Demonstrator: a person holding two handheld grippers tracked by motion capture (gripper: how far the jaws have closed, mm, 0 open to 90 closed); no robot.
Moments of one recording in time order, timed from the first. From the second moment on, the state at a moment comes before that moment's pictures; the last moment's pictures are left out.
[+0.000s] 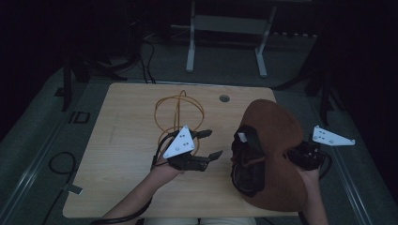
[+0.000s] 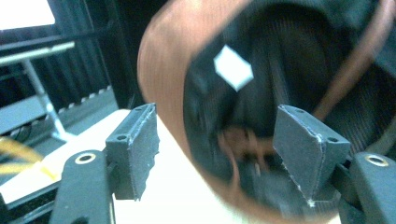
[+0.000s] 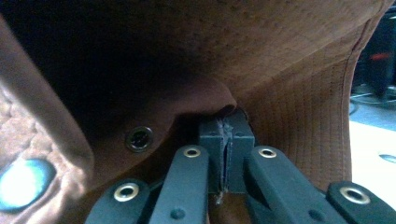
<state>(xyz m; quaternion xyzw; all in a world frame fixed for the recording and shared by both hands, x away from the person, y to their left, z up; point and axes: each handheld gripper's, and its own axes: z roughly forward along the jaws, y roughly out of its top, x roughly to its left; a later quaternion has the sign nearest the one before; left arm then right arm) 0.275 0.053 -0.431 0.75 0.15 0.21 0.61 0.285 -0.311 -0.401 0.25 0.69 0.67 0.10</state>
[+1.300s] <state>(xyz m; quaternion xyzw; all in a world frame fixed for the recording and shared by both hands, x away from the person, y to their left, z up) 0.250 0.223 -0.558 0.75 0.44 0.28 0.41 0.396 -0.259 -0.360 0.31 0.66 0.68 0.14</state>
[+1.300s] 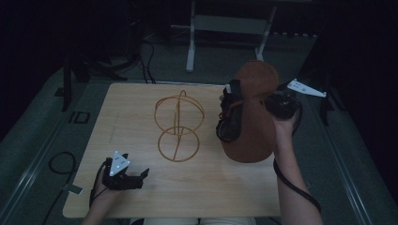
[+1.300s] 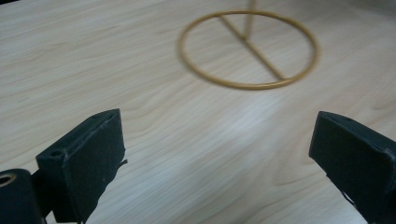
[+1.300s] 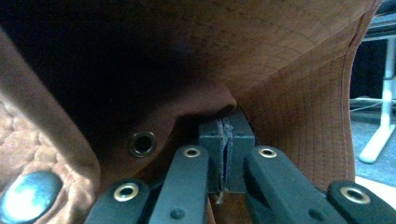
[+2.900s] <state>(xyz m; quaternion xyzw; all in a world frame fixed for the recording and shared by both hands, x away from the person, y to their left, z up) 0.240 0.265 -0.570 0.67 0.52 0.31 0.43 0.420 -0.023 -0.352 0.21 0.83 0.52 0.07</state>
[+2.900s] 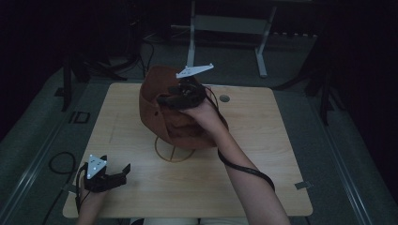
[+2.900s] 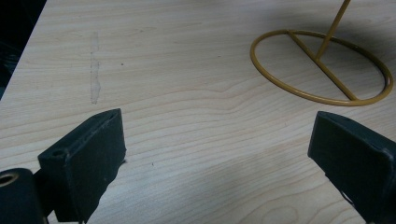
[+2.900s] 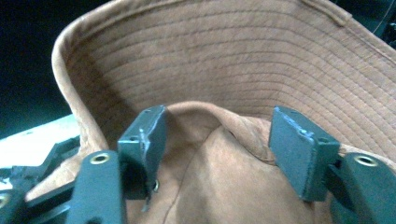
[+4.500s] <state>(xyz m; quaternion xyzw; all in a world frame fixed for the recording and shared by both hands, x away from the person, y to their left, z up) 0.242 0.263 -0.574 0.67 0.52 0.32 0.41 0.391 -0.210 -0.420 0.27 0.79 0.53 0.15</state>
